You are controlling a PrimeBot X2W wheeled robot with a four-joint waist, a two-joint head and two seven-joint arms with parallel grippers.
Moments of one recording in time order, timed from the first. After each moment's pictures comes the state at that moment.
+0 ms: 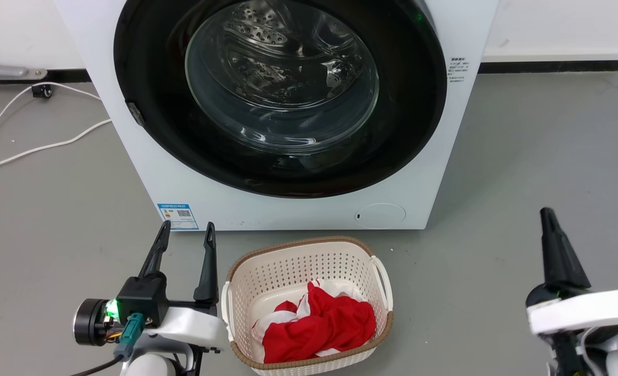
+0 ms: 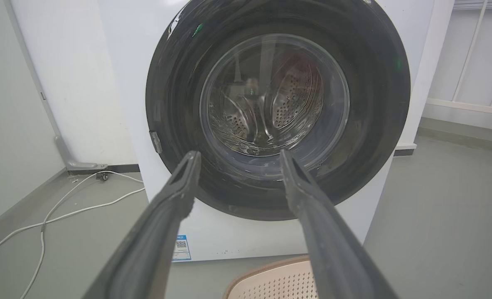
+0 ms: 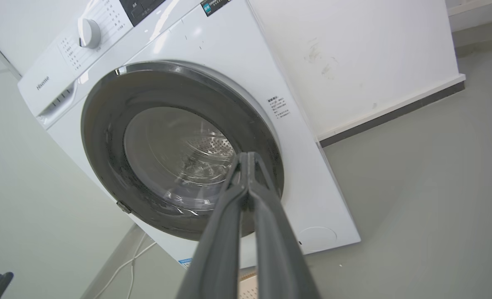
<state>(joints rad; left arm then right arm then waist) -0.10 0.05 -0.05 0.15 -0.05 -0.02 -0.26 -0.04 -0.05 -0.06 -0.01 0.56 0.13 -0.07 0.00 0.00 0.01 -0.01</state>
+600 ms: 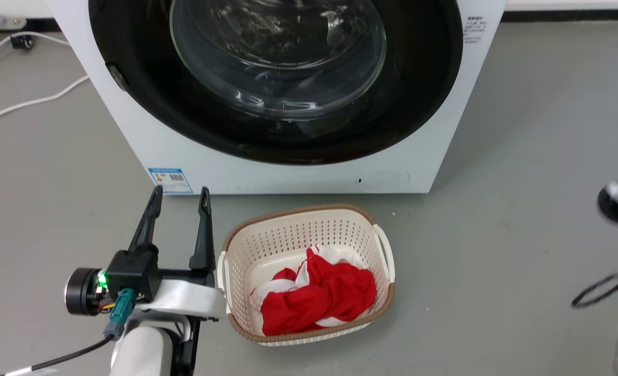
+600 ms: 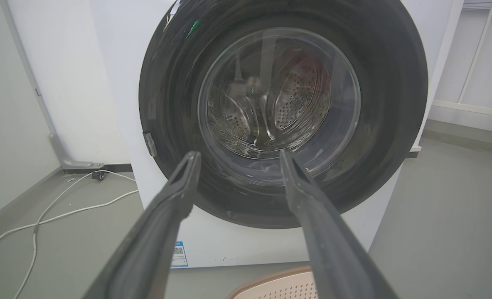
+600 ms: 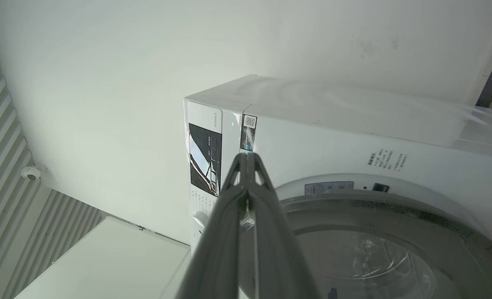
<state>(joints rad) -0.17 0.05 -0.05 0.11 -0.06 -0.01 -0.26 -0.46 -0.09 -0.27 0.15 1.55 0.13 0.04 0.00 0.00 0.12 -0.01</state>
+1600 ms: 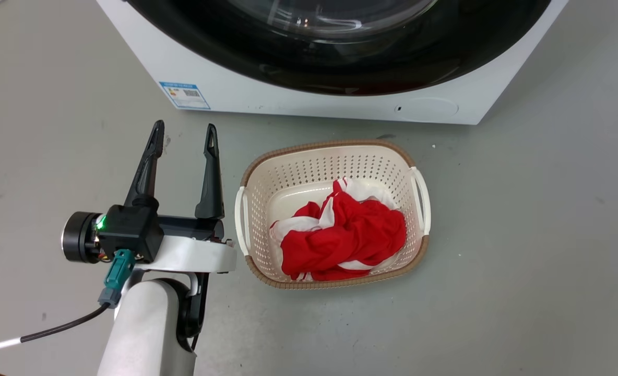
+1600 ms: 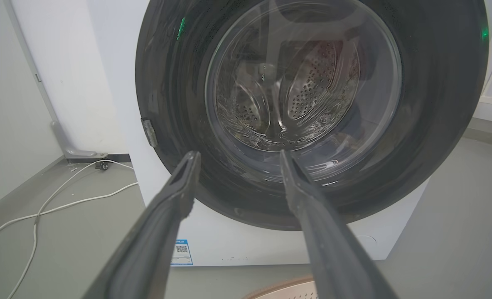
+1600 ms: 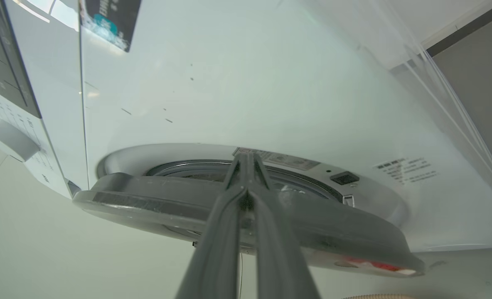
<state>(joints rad) -0.31 0.05 -0.09 0.04 -0.07 0.00 -0.26 -1.39 -0.33 0.06 1.01 1.20 0.13 0.42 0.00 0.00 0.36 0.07</state>
